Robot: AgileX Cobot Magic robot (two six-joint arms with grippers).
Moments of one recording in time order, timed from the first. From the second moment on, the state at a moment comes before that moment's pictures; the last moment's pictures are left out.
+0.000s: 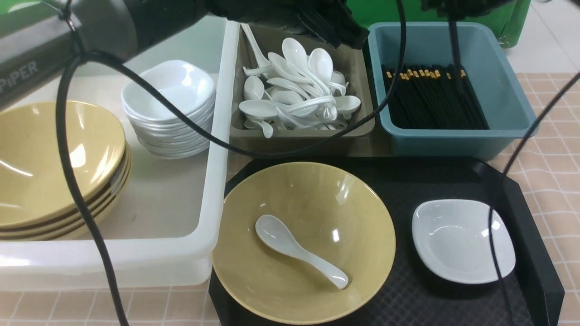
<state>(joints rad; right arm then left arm) 0.13 2.17 -2.05 0.01 0.64 -0.03 -0.55 1.82 -1.69 -0.18 0.48 0.38</state>
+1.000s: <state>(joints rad) 0.59 1.79 -1.60 0.14 1.24 -0.36 -0.32 1.00 -0.79 -0.17 0.53 0.29</state>
